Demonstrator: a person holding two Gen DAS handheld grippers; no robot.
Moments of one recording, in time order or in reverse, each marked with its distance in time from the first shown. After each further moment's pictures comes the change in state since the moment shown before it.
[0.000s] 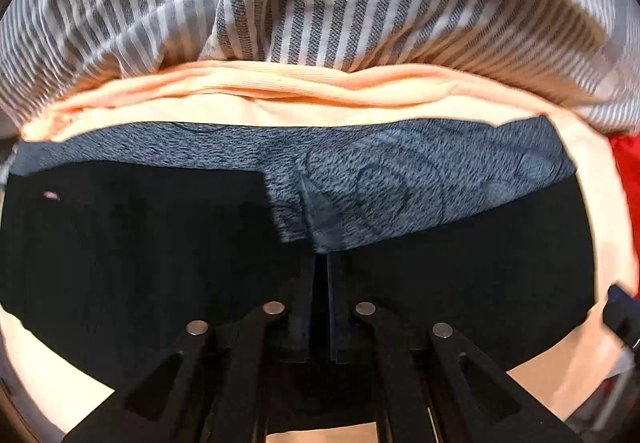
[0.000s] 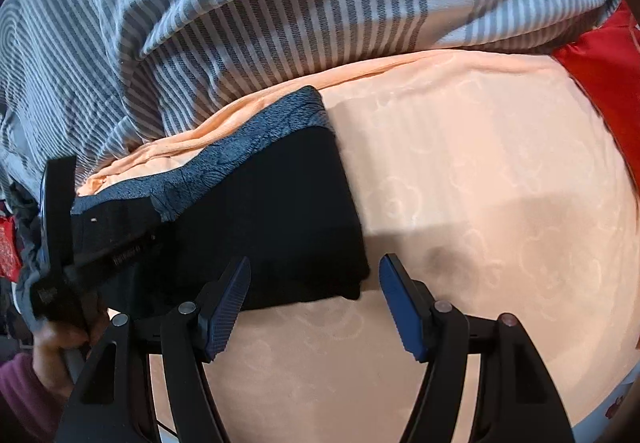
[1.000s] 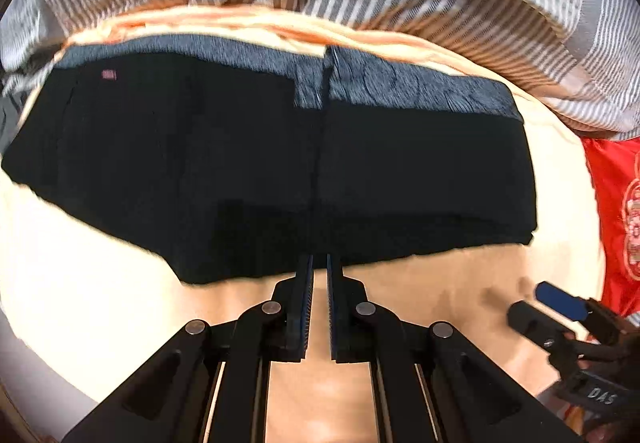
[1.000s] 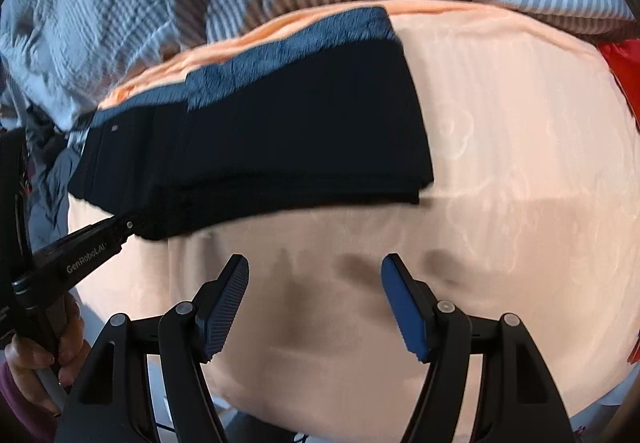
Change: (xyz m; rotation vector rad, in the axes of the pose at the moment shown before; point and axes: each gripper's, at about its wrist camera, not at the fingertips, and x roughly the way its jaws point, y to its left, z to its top) left arm -0.086 0.032 -0.119 -0.179 0.052 -0.084; right arm 0.006 0.014 -0.055 -0.162 0.208 0.054
